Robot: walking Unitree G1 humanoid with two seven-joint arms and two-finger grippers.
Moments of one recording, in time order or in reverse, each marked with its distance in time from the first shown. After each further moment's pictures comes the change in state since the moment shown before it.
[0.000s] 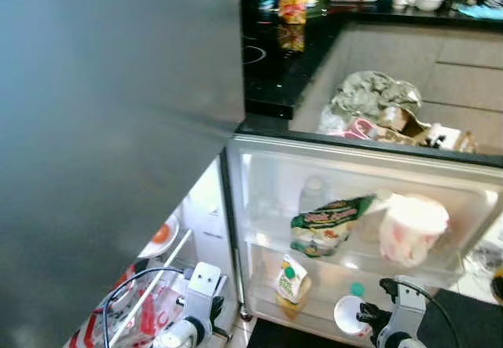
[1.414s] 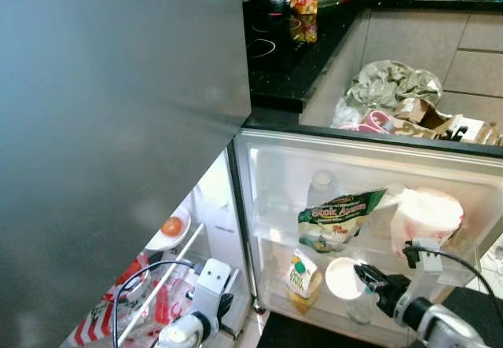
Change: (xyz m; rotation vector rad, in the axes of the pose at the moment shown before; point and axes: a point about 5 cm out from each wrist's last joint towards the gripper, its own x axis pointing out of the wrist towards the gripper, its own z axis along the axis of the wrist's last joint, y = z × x) left arm 0.005 -0.004 0.010 0.035 -0.018 -0.046; right arm -0.028 0.022 0.064 -0.064 -0.095 0.282
